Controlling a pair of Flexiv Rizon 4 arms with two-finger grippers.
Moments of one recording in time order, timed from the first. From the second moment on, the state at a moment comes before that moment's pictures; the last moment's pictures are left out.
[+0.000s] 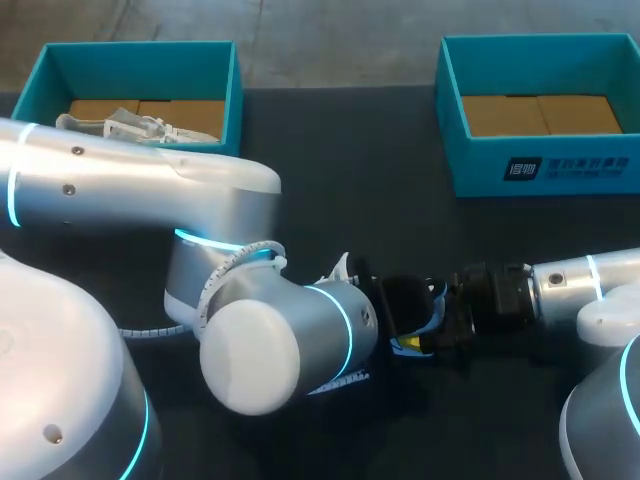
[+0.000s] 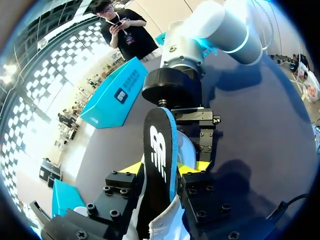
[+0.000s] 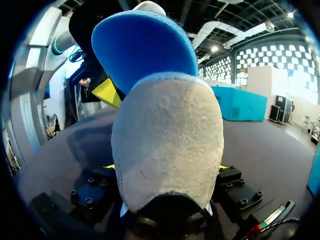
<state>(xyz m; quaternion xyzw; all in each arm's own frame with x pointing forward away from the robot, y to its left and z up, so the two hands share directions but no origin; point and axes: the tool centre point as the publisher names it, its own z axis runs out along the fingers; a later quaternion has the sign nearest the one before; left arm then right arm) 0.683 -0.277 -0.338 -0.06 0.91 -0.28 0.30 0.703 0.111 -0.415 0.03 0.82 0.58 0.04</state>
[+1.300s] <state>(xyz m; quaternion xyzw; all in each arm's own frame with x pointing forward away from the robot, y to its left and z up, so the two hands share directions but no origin) 0.701 -0.291 -0.336 -0.05 0.90 -0.32 0.29 0.703 0.111 -0.415 0.03 0.82 0.58 0.04</state>
